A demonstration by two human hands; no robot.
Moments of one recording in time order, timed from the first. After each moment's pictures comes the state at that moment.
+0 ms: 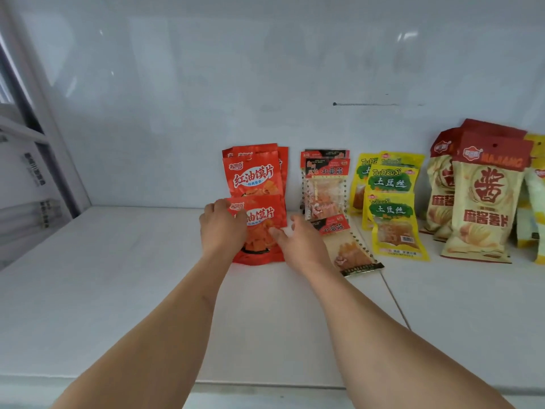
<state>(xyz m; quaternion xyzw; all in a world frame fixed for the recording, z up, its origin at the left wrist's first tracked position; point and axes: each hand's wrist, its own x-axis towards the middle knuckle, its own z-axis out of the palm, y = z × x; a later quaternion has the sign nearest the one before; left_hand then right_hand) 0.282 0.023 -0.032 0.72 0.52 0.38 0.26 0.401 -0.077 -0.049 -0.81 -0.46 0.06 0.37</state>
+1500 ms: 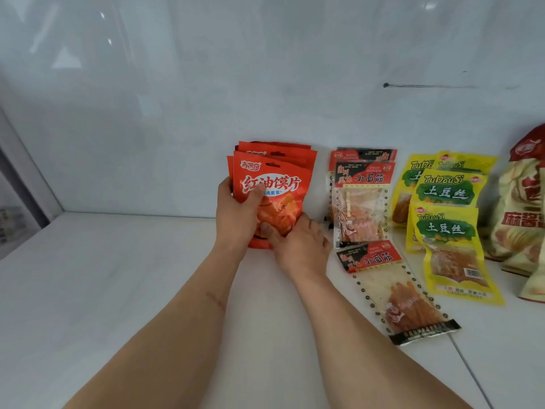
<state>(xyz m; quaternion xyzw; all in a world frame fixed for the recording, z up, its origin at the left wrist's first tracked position) 0.338 0.113 -0.037 0.57 0.37 0.52 0.51 0.417 0.036 -0.075 -0.86 -0.36 0.02 0.37</state>
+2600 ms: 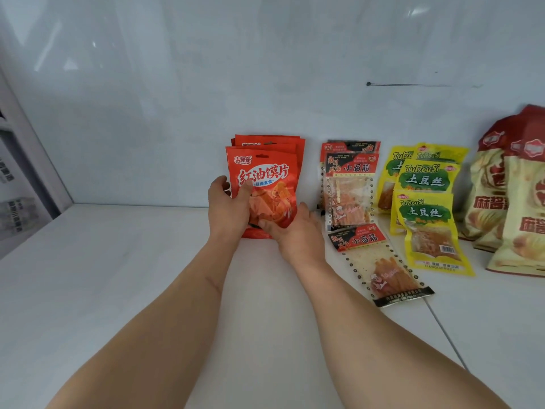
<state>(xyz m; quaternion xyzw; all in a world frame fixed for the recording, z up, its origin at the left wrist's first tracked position) 0.316 0.103 -0.041 0.61 0.44 0.49 0.44 0.402 0.005 -0.063 -0.82 -0.38 0.06 0.42</state>
